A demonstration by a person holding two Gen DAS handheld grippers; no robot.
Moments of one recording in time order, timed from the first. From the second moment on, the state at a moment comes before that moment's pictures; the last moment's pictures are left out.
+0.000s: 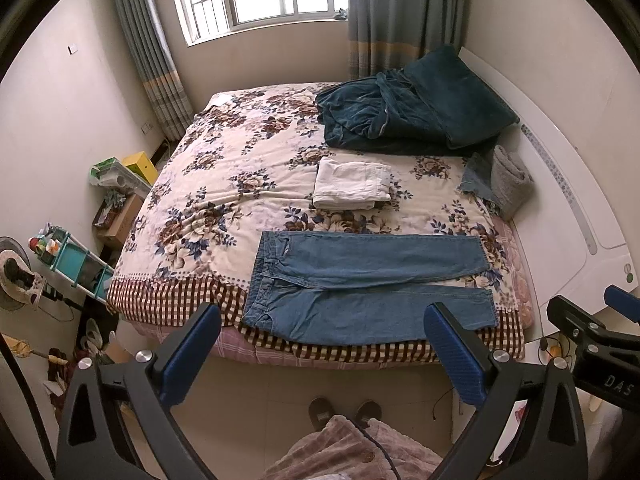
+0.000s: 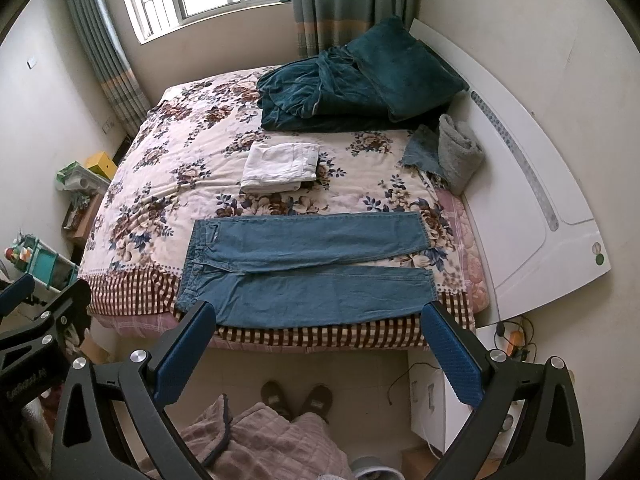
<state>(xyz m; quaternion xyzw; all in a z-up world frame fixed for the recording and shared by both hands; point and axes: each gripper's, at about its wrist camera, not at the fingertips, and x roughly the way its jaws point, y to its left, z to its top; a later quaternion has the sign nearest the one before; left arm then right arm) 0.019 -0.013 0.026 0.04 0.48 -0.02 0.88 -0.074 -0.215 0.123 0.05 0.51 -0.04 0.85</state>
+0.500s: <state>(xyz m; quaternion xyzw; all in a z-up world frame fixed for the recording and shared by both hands) 0.015 -0.016 0.018 0.03 0.48 -0.02 0.88 -0.073 -0.220 0.124 0.06 0.51 -0.04 0.86</state>
